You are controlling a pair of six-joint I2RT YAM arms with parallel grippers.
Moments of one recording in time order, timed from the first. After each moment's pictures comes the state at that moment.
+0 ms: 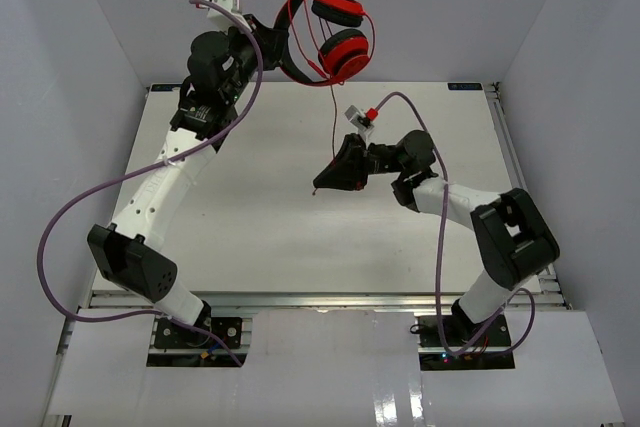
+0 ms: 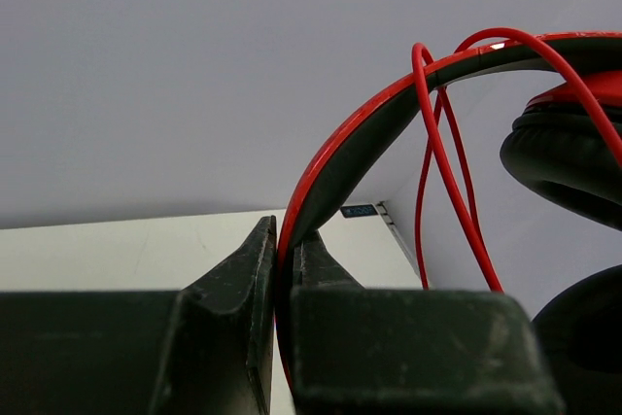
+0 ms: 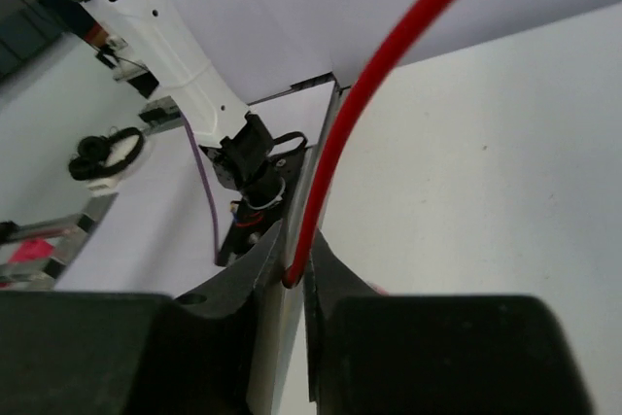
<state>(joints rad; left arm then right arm) -0.41 1.56 1.71 0.00 0.02 -0.44 0.55 1.69 0.92 1.18 -1.22 0.85</state>
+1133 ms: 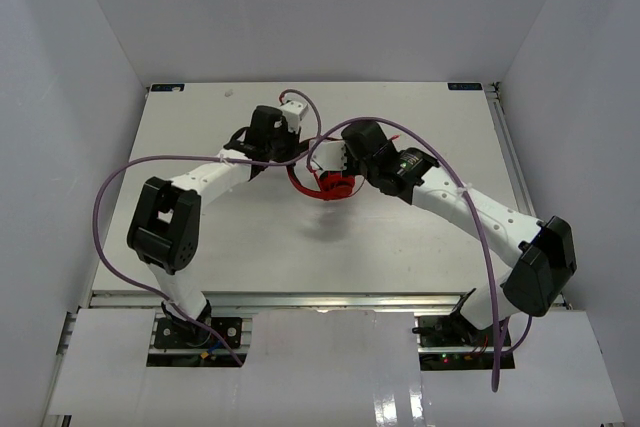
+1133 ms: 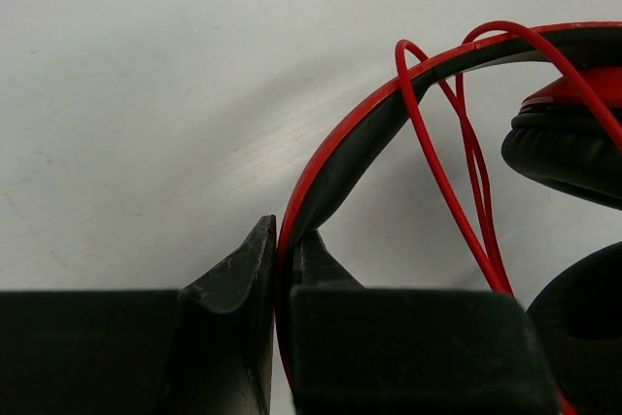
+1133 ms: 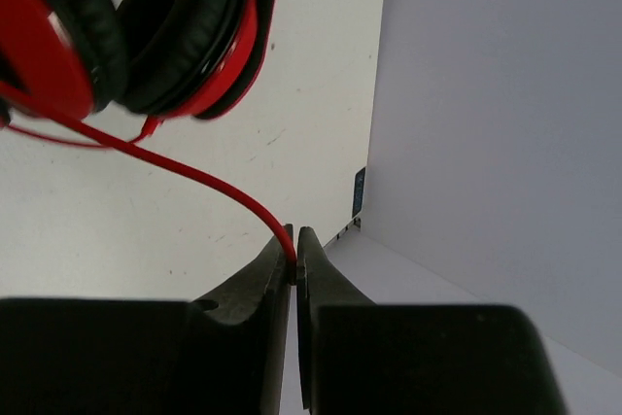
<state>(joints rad) -0.44 1.78 1.25 -0.08 0.09 -0.01 0.83 1.49 1.35 -0.59 0.43 -1.05</state>
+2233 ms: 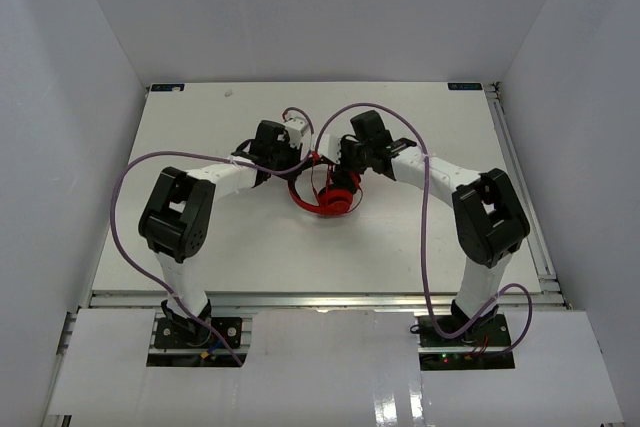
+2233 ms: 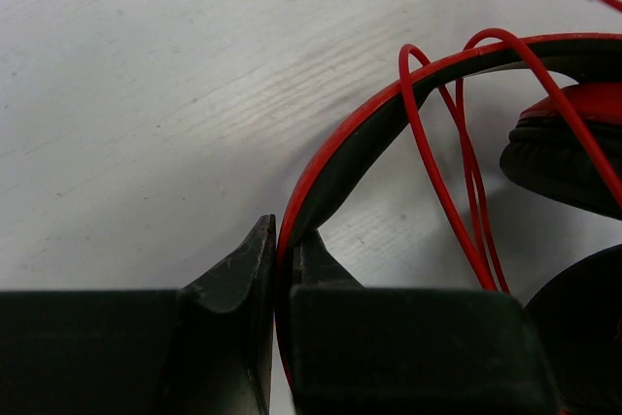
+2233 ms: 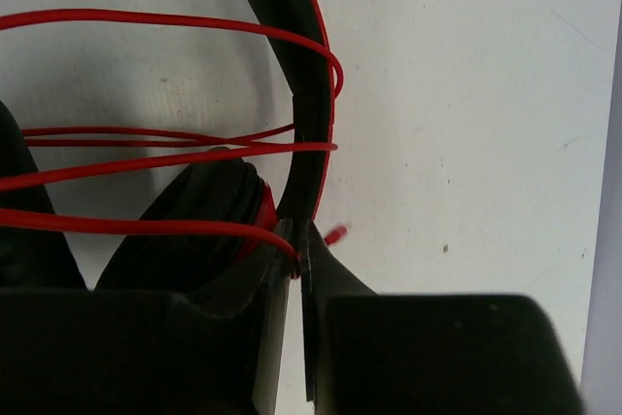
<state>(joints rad) -0.44 1.87 1.17 -0.01 0.19 -0.02 0.59 1.82 1.31 -0.24 -0.28 -0.95</state>
